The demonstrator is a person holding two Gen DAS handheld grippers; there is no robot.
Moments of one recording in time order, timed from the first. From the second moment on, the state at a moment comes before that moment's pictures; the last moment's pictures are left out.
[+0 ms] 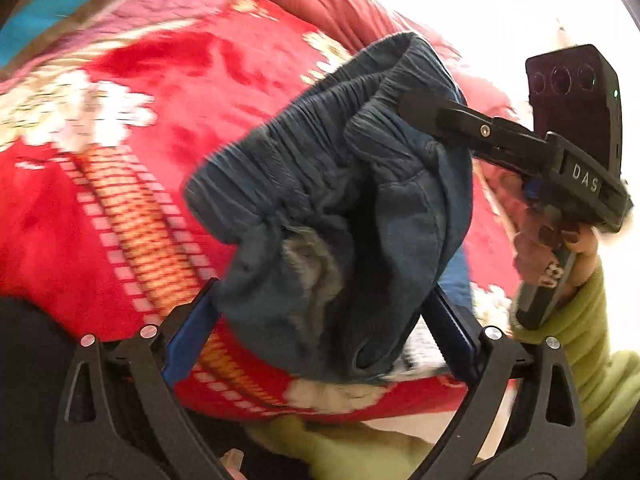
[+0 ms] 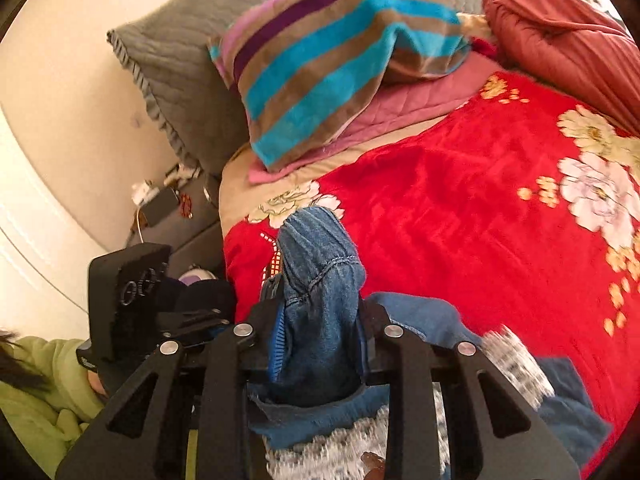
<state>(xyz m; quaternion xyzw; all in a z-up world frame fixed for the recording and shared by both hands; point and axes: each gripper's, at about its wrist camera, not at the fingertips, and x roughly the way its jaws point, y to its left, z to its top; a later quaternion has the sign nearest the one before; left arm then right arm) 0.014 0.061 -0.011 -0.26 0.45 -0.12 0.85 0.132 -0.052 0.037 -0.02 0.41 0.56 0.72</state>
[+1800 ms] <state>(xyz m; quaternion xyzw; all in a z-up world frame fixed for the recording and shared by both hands) 0.009 -0.030 0.041 -0.11 0.40 -0.18 0.89 0.074 -0.256 0.016 0.08 0.39 0.32 0.86</state>
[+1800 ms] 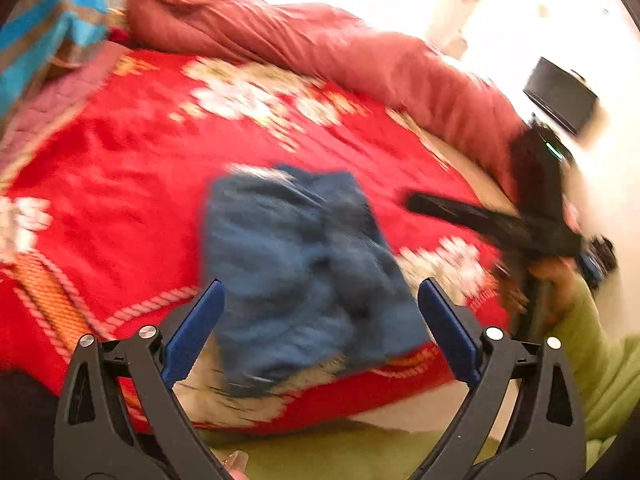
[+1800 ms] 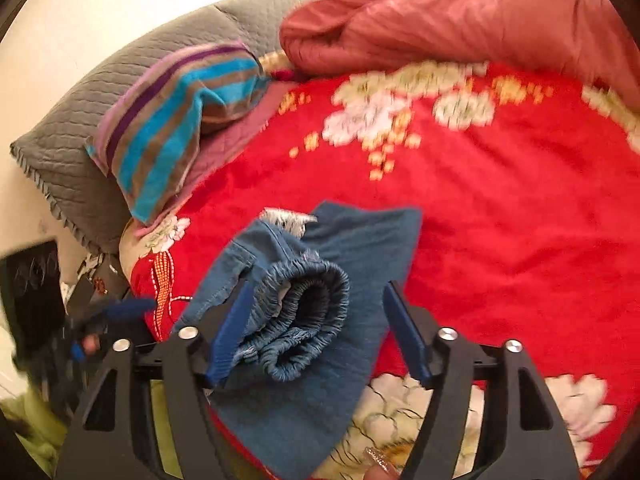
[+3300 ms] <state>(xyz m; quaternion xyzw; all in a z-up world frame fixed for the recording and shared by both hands) 0.108 -0.026 -0.015 -0.05 0.47 -0.10 0.88 -0.018 -0.124 -0.050 -0.24 0.35 0.48 0.76</state>
